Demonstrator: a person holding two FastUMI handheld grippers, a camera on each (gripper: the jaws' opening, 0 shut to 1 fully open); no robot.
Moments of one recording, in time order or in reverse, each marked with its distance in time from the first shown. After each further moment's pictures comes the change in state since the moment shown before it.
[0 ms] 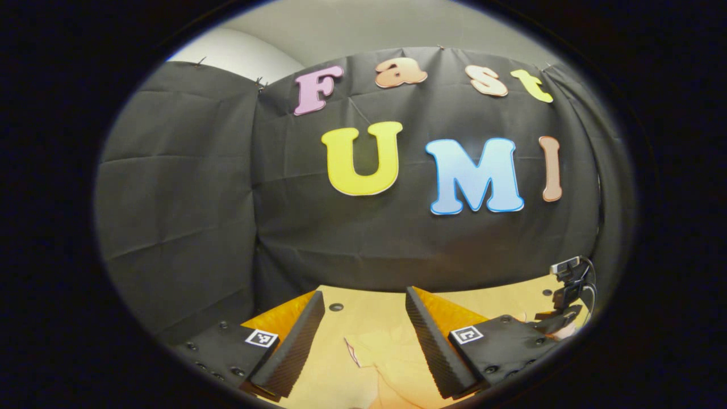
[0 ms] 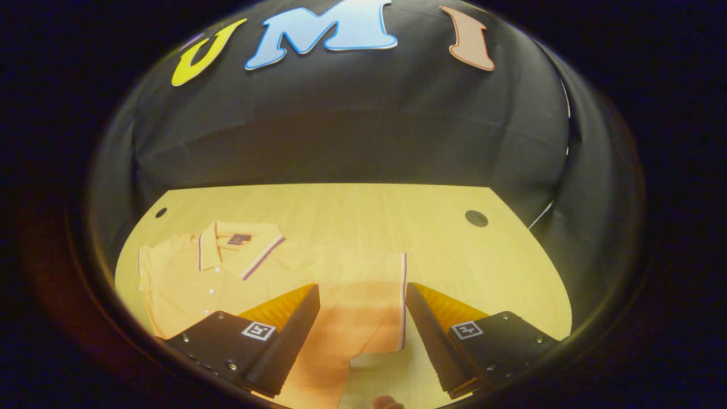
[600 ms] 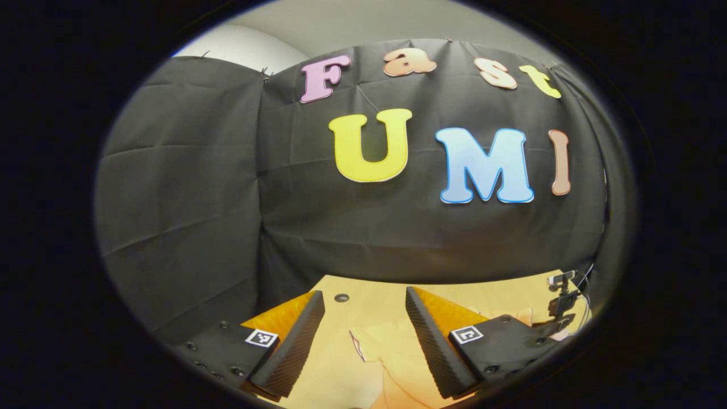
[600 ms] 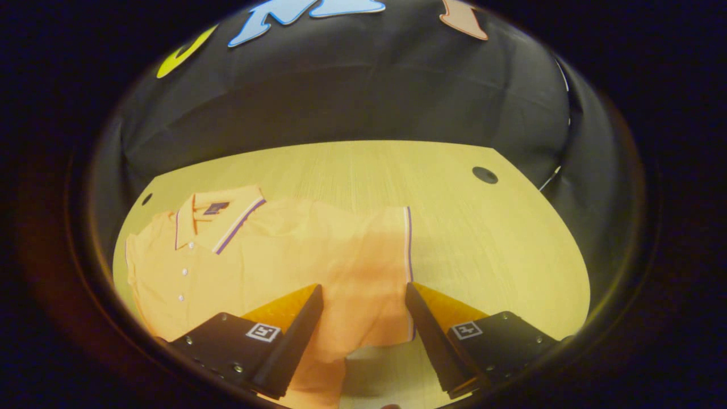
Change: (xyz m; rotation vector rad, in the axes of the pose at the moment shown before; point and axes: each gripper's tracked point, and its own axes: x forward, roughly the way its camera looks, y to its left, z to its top) left arm 0.001 0.005 -0.012 -0.015 0.049 0.025; right arm 0.027 -0.001 -0.045 0.057 0.128 0.001
